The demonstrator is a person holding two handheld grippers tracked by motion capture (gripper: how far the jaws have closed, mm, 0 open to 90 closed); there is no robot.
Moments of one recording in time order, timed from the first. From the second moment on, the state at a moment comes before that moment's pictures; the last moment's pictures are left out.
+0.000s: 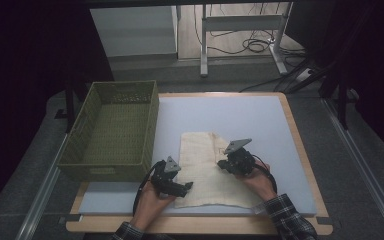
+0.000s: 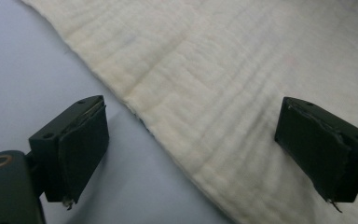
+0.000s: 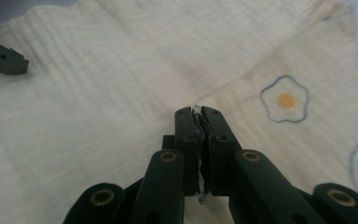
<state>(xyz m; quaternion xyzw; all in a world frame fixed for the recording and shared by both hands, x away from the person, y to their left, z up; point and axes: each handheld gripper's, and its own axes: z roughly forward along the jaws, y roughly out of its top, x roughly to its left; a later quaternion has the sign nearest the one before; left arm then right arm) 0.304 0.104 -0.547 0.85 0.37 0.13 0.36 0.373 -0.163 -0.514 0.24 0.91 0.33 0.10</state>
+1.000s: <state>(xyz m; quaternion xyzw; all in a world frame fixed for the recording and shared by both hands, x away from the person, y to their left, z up) 0.304 0.104 -0.547 0.85 0.37 0.13 0.36 0.444 -0.273 -0.480 0.39 0.84 0.34 0.18</state>
